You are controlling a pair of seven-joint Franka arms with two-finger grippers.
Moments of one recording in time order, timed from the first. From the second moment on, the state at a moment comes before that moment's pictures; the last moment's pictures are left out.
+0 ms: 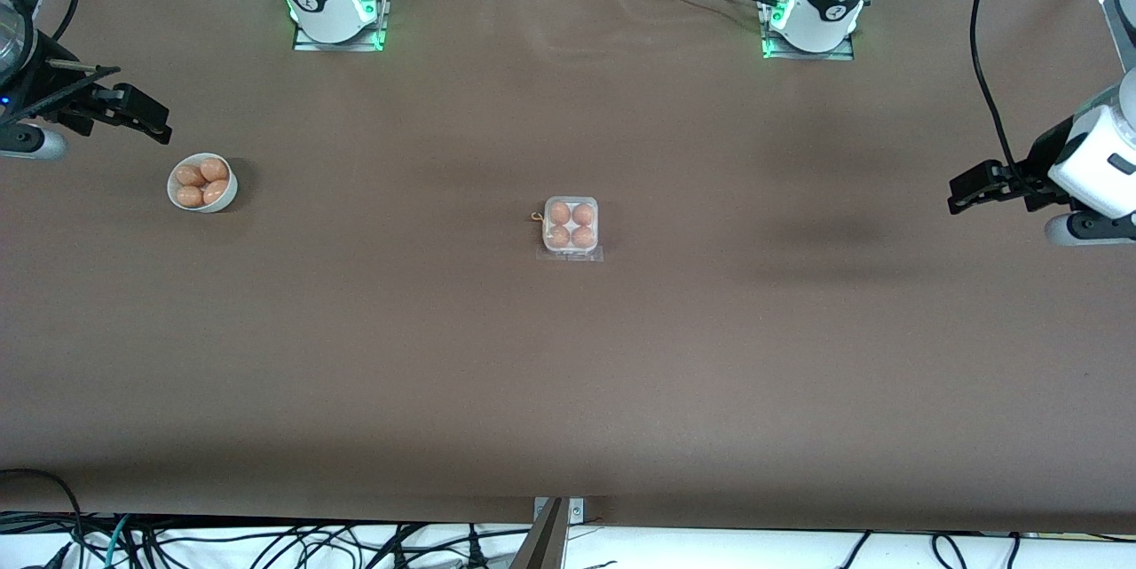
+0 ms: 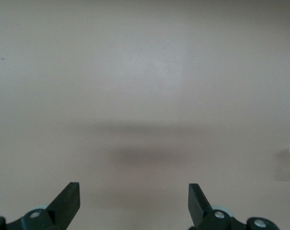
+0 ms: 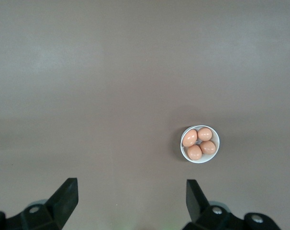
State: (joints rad) left arm 0.02 0.14 -0.04 -1.50 -0.02 1.61 -0.09; right arm 0.13 -0.03 -0.10 -1.66 -0.06 1.57 0.11
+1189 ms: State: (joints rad) left arm 0.02 0.09 -0.03 -1.52 -0.04 1.52 -0.05; right arm 0.13 -0.03 -0.10 -1.66 -0.06 1.57 0.11
